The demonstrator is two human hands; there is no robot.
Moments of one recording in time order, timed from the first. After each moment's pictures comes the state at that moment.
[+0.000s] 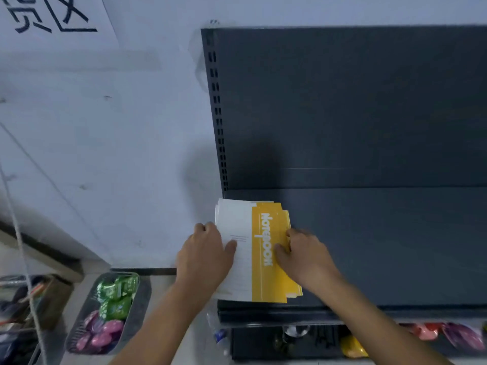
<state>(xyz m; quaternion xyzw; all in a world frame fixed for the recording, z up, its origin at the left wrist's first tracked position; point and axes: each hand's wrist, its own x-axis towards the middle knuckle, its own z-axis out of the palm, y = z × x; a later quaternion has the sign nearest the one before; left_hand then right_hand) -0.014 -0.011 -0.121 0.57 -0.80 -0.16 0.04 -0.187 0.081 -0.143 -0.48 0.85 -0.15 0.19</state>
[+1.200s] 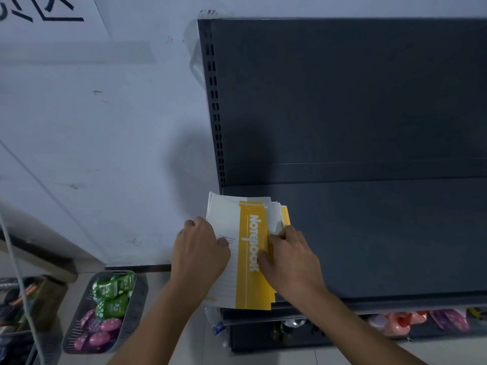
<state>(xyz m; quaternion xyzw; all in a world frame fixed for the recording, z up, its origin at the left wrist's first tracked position) -0.006 -0.017 -0.103 0.59 -0.78 -0.20 0.08 -0.144 0.083 -0.146 -0.50 0.85 -0.12 0.11</state>
